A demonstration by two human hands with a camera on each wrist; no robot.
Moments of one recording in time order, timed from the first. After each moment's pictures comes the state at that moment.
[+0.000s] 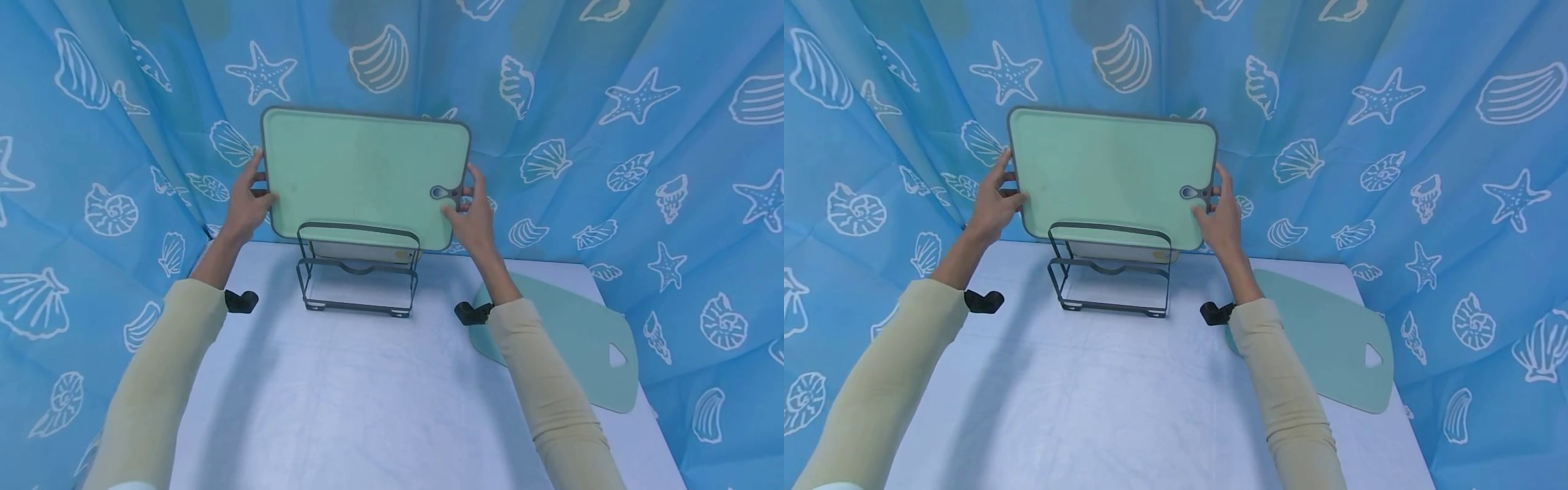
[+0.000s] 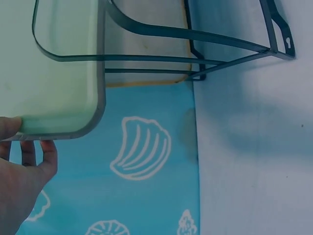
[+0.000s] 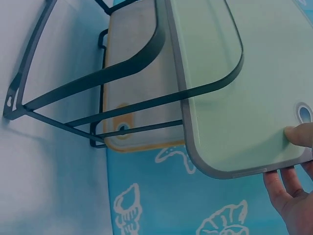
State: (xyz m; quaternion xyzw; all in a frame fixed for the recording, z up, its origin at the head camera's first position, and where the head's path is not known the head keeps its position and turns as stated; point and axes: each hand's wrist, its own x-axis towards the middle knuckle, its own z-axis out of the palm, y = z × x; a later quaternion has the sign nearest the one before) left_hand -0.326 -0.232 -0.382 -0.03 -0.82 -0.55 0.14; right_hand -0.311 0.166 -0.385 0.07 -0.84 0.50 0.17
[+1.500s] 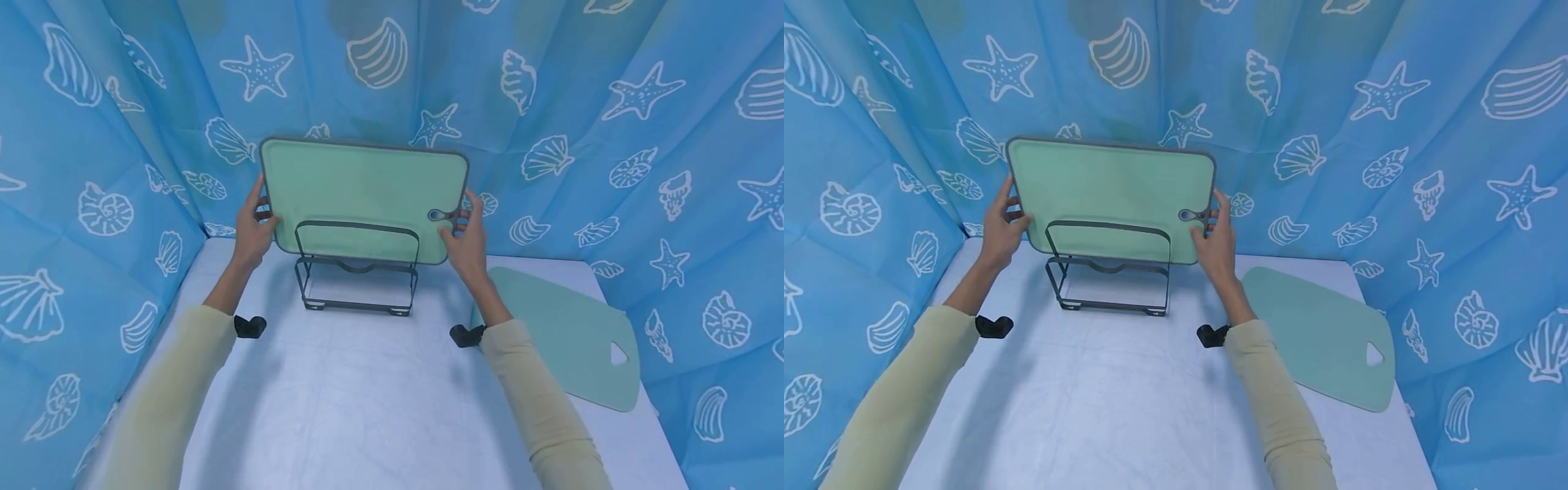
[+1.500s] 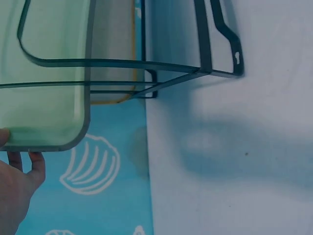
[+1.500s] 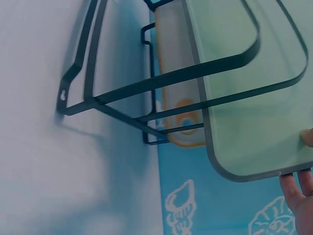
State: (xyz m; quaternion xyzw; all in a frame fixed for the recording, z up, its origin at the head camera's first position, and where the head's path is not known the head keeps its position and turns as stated) left_hand -0.313 -0.225 -0.438 -0.03 -0.81 -0.56 0.19; right_hand -0.296 0.164 -0.437 0.06 -0.83 0.51 0.19
